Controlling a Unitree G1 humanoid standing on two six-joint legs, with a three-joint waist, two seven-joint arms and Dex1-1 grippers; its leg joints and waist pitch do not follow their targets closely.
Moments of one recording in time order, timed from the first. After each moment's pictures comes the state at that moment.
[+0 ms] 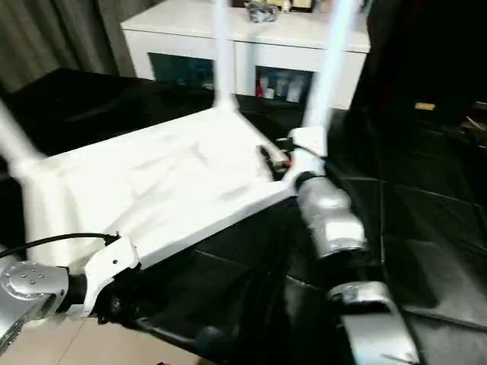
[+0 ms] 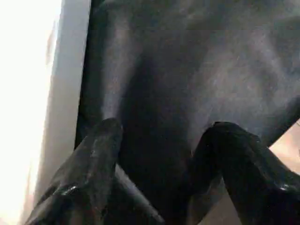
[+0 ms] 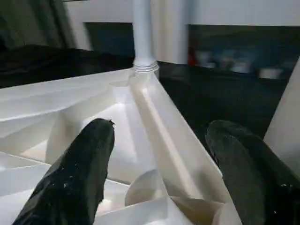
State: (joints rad) left arm -0.05 0.73 -0.26 -0.34 -0.14 0.78 -0.91; right arm -0.67 -0.23 -0.08 0.67 0.20 0.11 0.25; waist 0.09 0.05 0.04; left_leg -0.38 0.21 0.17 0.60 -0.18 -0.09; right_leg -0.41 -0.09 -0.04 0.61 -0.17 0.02
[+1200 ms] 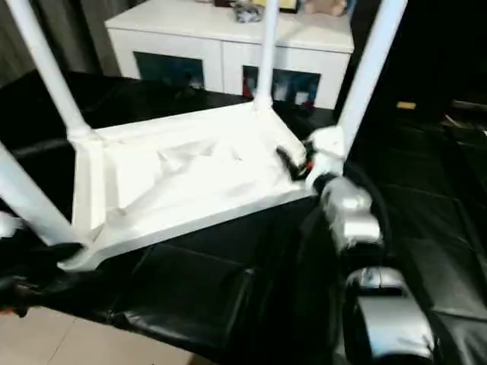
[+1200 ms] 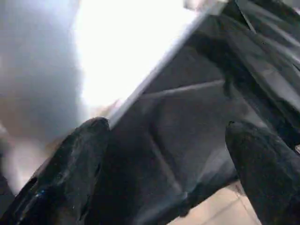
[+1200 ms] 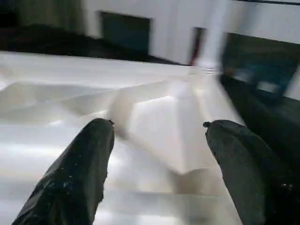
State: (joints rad) left arm 0.22 0.76 0.47 -0.33 -0.59 0.81 -1.04; right arm -0.67 -0.25 -0.03 0.81 0.15 -0.10 0.47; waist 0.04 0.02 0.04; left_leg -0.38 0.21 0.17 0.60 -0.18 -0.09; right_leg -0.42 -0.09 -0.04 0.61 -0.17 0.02
